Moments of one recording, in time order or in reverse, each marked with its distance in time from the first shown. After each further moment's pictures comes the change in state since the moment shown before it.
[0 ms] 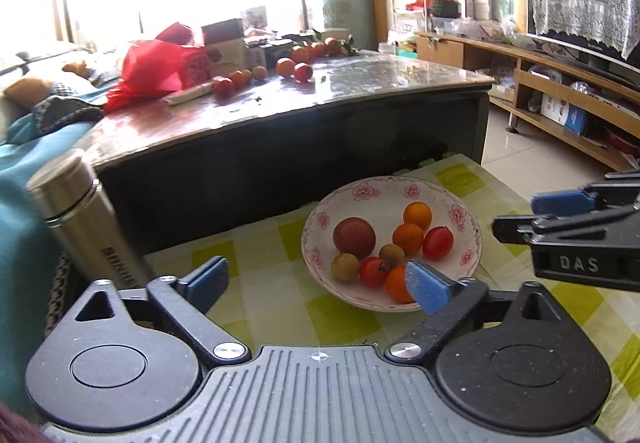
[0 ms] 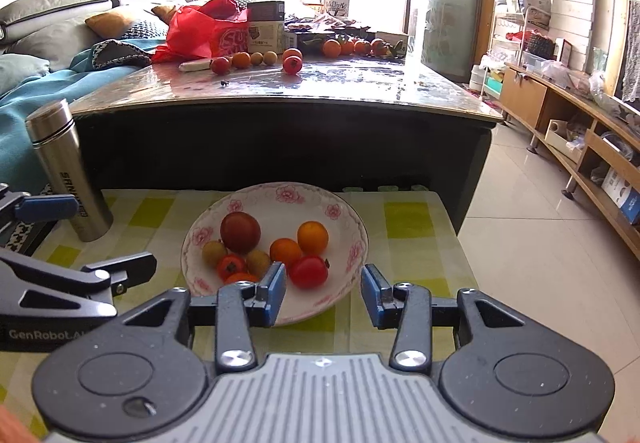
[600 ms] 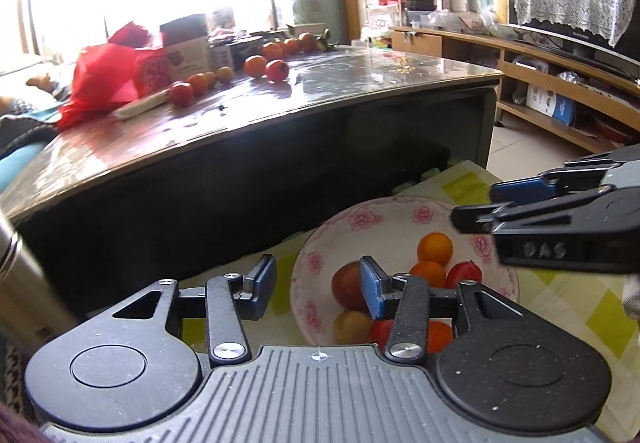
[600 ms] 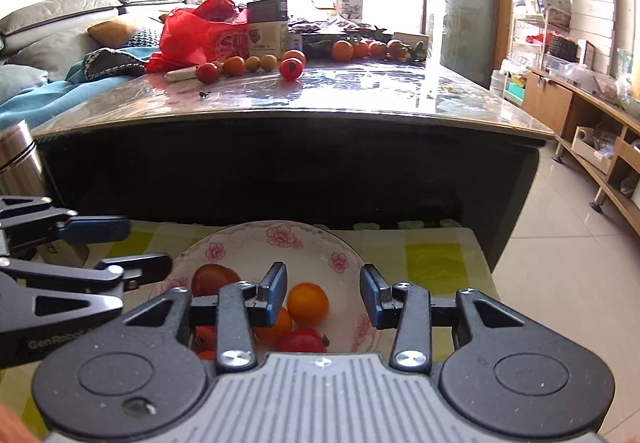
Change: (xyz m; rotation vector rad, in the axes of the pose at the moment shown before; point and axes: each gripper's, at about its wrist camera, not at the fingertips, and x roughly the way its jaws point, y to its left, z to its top) left arm 0.069 0.008 0.023 0.061 0.007 -0.080; right arm 0.081 -0.015 0.032 0.009 -0.024 0.058
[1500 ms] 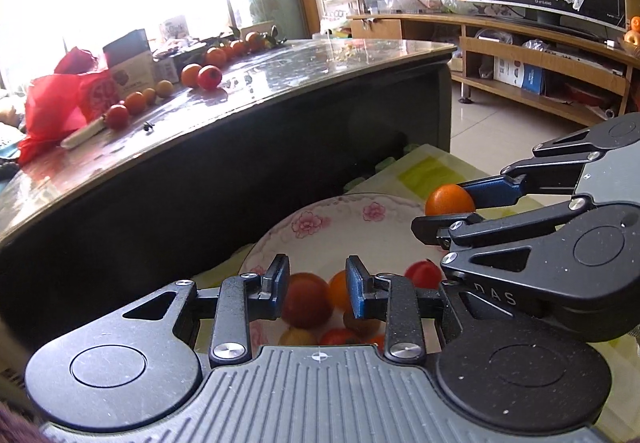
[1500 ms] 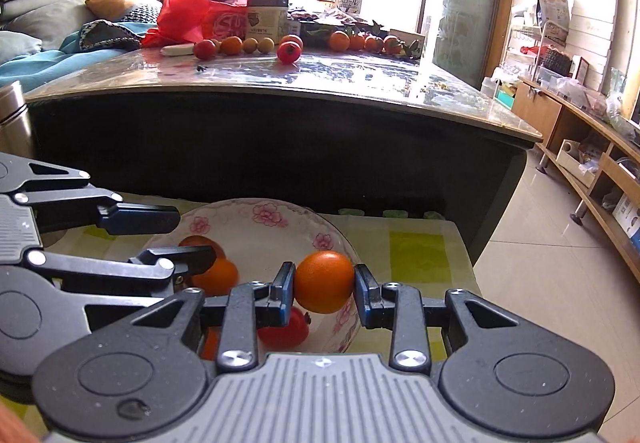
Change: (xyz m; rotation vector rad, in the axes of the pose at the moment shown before) left arm 0.029 -0.038 0.004 0.130 0.006 -0.062; right arm 0.006 0.005 -0.010 -0.084 0.021 -0.061
